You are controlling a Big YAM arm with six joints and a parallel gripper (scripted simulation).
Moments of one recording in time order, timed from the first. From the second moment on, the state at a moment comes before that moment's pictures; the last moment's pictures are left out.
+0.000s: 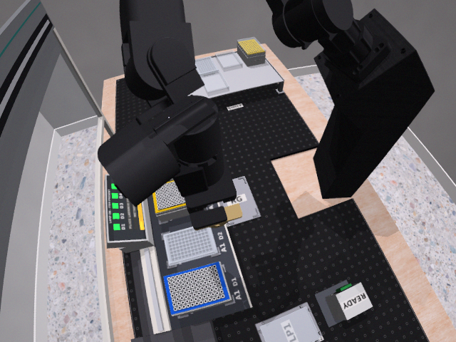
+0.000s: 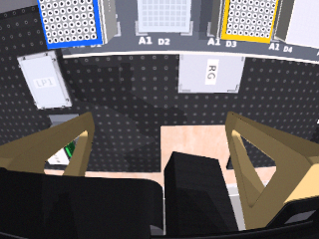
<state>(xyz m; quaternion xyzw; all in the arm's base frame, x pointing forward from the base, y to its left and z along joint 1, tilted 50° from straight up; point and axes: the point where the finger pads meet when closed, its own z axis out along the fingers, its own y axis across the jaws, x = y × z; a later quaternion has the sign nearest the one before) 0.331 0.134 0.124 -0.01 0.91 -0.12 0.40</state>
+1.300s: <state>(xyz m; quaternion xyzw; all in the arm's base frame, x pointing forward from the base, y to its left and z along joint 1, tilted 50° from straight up) 0.261 -0.008 0.091 0.01 0.90 -0.11 0.41</state>
